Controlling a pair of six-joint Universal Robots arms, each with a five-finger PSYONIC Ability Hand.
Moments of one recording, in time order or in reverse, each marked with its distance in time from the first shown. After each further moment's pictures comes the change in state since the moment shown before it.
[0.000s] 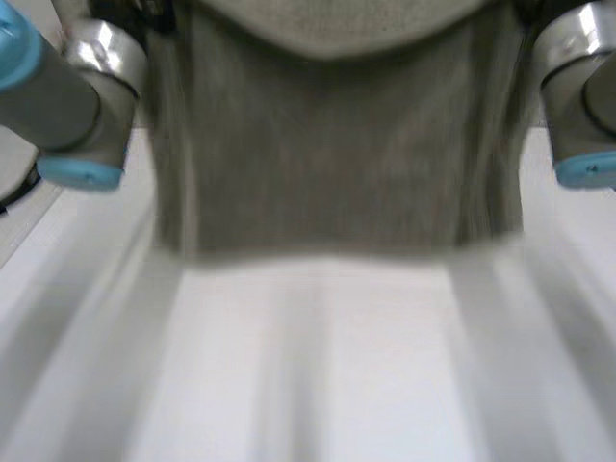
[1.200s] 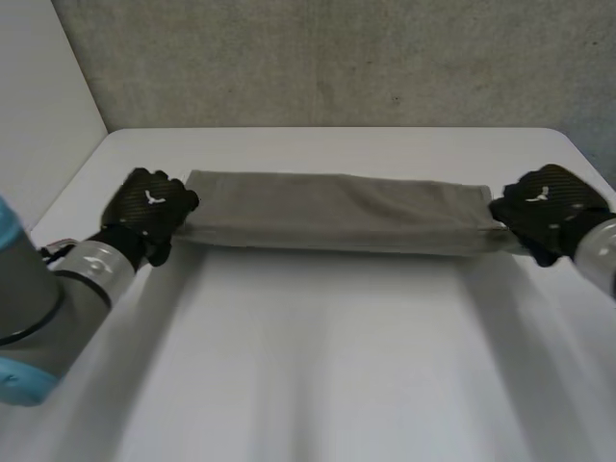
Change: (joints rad) left arm 0.112 0.341 -0.956 -0.101 0.170 0.277; right arm -0.181 -0.391 0.724 0.611 -0.221 -0.138; left_hand 0.000 0.001 0.003 0.000 0.007; right_hand 0.000 0.000 0.000 0.000 0.000
